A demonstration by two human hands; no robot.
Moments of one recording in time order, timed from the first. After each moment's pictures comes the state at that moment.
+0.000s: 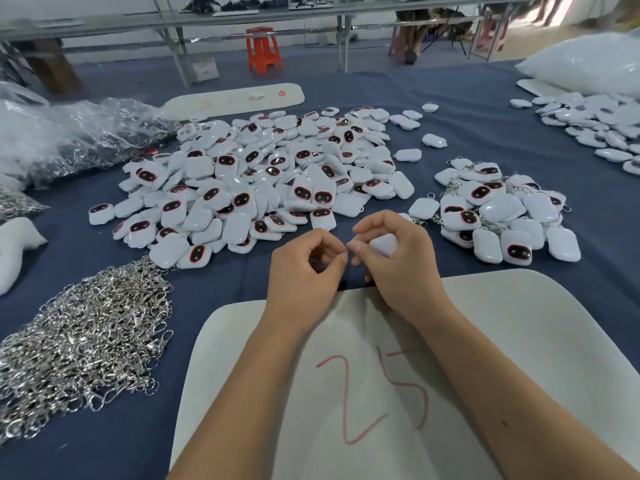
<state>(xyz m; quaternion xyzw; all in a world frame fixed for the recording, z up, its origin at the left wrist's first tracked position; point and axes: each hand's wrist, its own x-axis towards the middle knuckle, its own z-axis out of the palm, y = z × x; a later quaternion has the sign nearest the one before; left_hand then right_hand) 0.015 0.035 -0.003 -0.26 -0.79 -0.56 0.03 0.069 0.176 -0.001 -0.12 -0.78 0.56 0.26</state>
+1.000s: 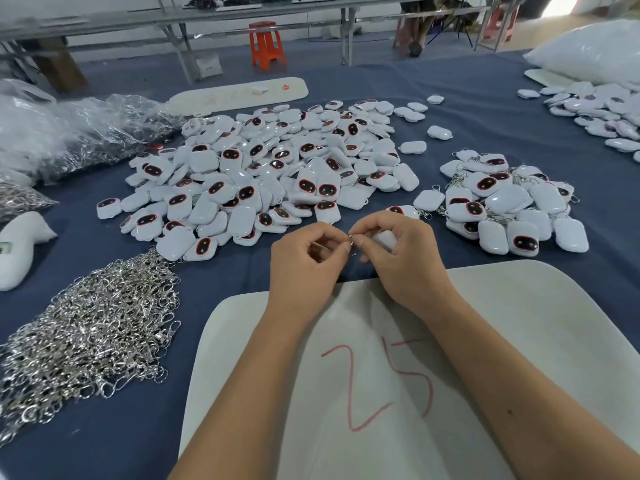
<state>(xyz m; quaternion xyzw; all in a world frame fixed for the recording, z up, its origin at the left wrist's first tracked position) 0.013 0.034 -0.005 -0.24 -0.77 -0.59 0.03 0.073 0.177 0.004 -0.06 -0.83 0.49 0.25</state>
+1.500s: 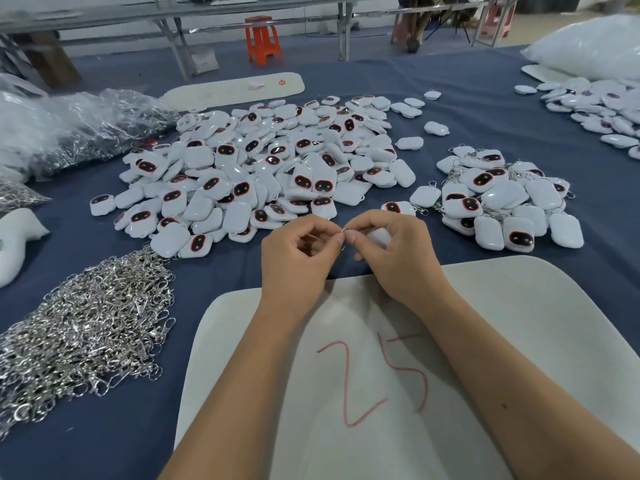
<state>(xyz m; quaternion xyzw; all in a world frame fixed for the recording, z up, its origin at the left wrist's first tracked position) 0.012 0.032 -0.004 -0.24 -0.75 -0.61 0.05 0.074 0.176 0.005 -0.05 -0.84 0.48 0.25</state>
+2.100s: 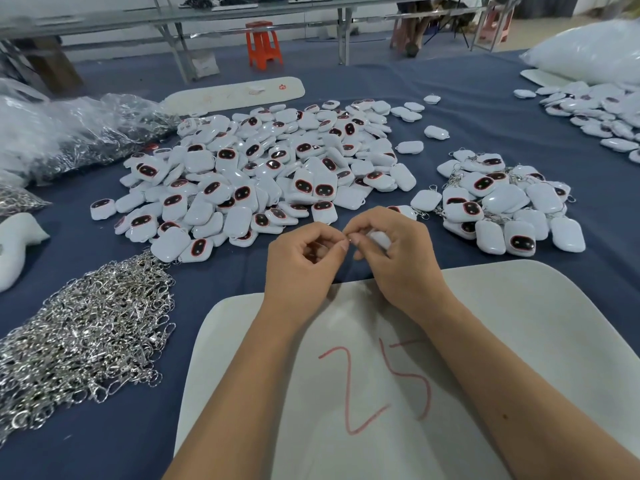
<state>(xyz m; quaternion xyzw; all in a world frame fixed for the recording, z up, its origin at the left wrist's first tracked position) 0.013 0.031 -0.003 -0.27 -0.75 -0.61 0.02 0.071 0.177 0.002 0.00 -0.84 0.46 0.29</state>
